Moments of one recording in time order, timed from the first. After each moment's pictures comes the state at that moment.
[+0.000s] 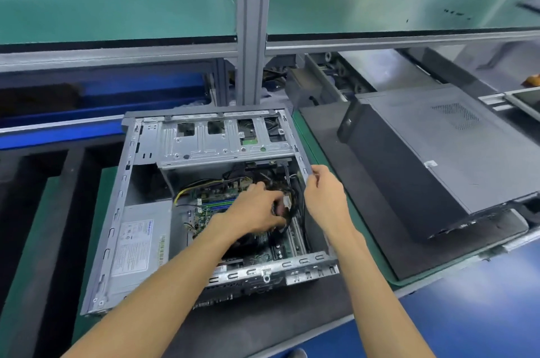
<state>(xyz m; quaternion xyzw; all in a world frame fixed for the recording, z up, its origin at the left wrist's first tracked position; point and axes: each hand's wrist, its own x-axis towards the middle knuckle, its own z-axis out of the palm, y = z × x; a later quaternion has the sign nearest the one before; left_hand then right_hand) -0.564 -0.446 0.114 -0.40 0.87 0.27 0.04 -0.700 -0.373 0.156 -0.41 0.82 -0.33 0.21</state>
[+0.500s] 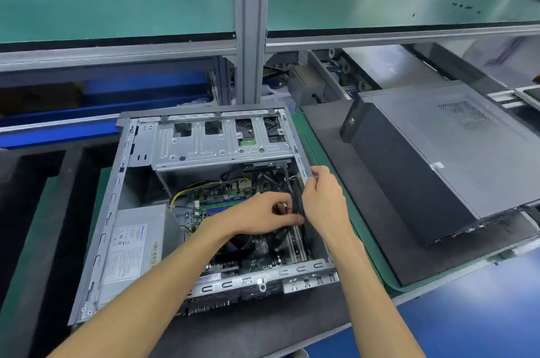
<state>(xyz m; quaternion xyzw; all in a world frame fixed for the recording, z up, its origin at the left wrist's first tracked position) -0.567 -0.446 0.131 -0.32 0.83 0.46 0.01 -0.702 -0.376 0.147 -0.42 0.83 -0.32 0.20</state>
